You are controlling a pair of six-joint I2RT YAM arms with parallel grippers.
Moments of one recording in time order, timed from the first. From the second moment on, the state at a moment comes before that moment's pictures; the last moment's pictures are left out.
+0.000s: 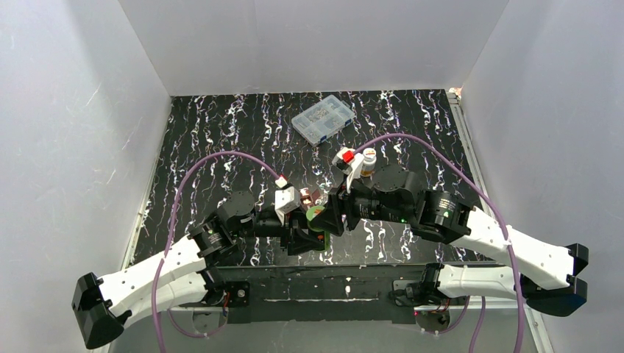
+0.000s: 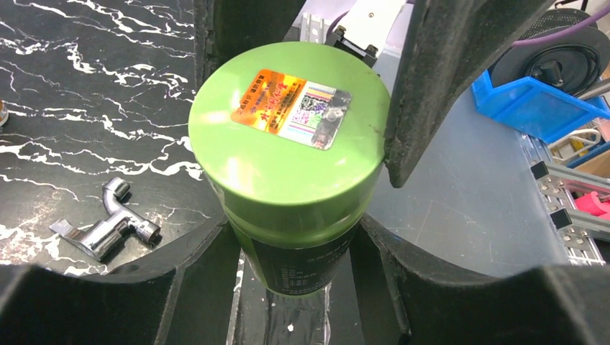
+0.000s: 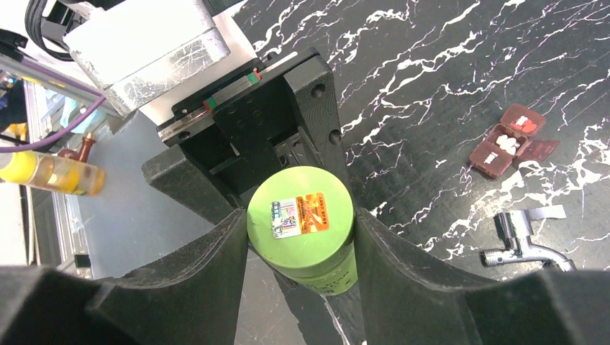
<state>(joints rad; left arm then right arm) -0.94 0.80 0.57 0.10 0.60 -0.22 1.18 1.01 1.19 -0.56 -0.10 0.43</state>
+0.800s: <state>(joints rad) -0.92 0.81 0.62 -0.02 0.47 -0.23 1.19 1.06 1.22 -0.57 0.06 0.50</state>
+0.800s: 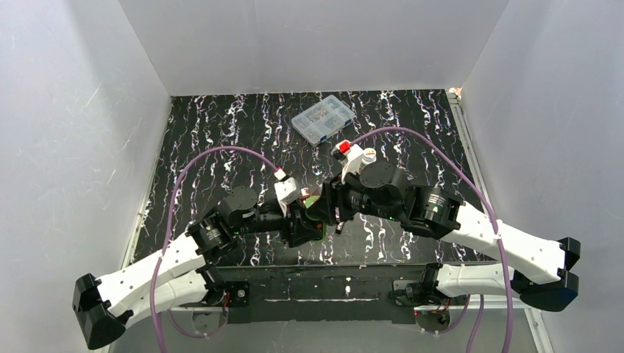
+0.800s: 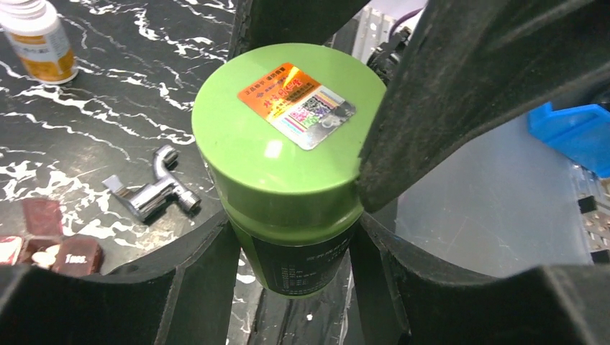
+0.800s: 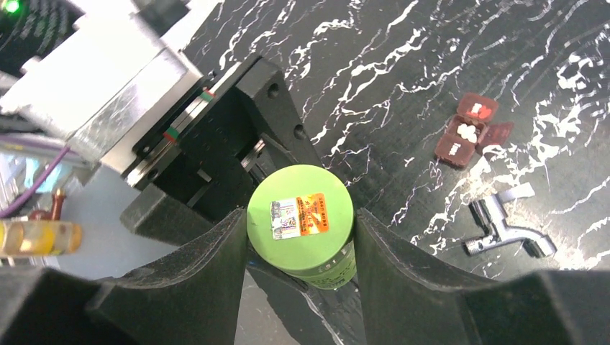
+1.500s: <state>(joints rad) -0.92 0.91 0.71 -0.19 0.18 -0.14 1.19 1.29 1.41 -0.81 0.39 0.92</state>
